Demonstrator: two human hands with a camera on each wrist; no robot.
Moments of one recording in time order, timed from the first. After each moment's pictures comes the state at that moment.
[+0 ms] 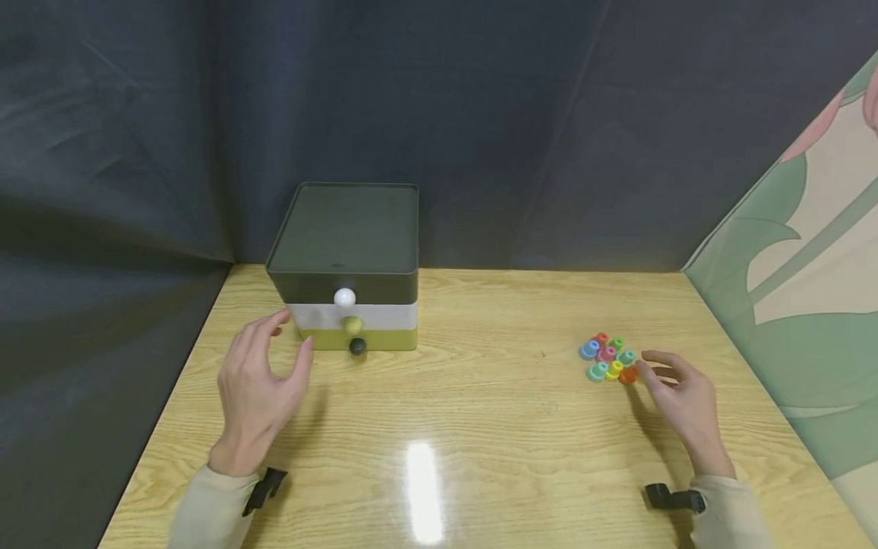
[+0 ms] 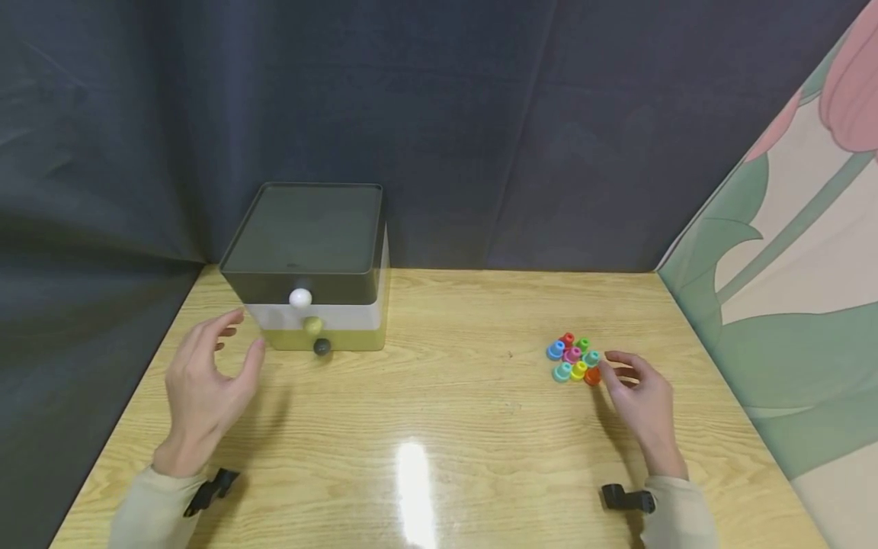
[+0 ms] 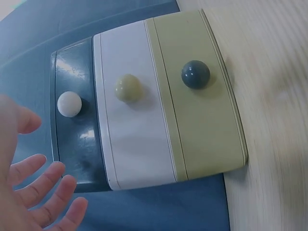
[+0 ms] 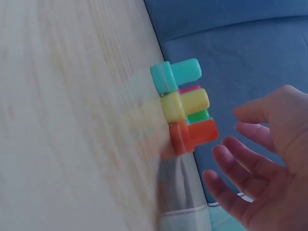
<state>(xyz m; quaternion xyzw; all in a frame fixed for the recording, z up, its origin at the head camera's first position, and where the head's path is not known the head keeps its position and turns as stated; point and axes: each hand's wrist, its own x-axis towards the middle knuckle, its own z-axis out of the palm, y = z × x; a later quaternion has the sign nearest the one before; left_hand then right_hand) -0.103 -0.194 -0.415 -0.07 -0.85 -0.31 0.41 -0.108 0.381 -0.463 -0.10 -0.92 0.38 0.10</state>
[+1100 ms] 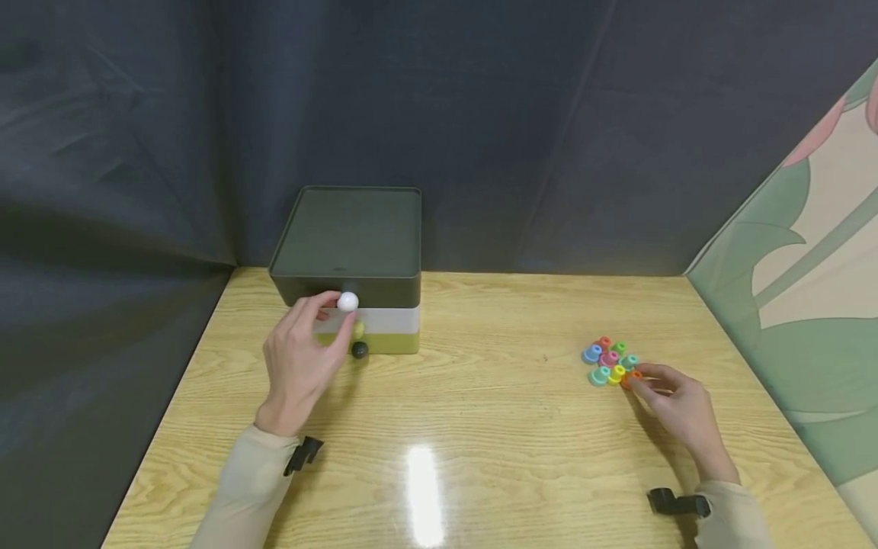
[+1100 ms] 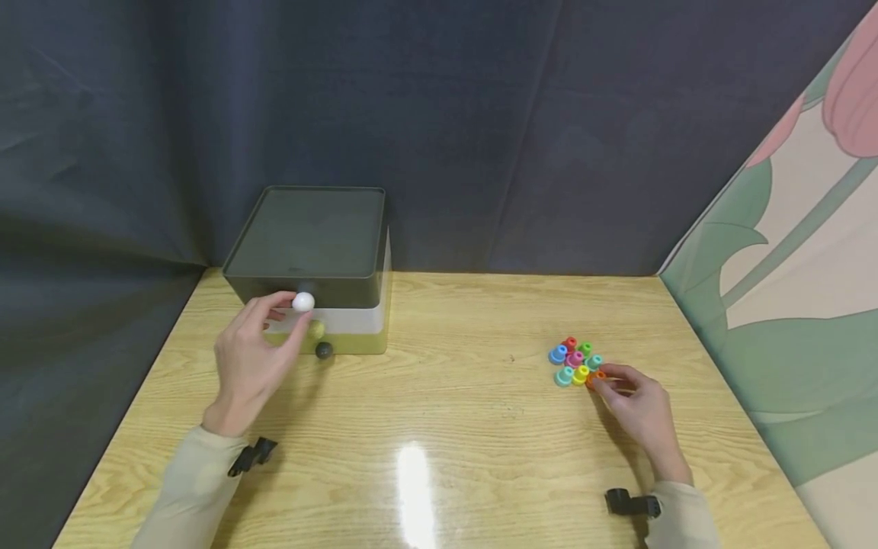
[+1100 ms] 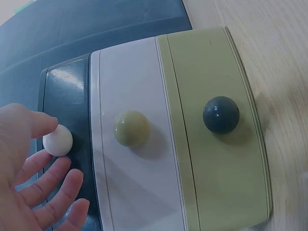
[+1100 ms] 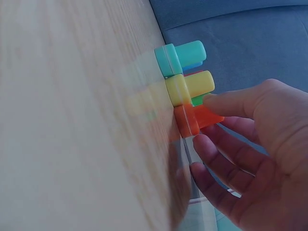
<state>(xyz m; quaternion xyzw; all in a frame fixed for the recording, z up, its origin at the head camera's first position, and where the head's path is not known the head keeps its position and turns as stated) -0.143 -0.159 -0.406 -0.08 -0.87 -0.32 0.37 -0.110 0.389 -0.476 -0.06 -0.94 0.33 0.05</state>
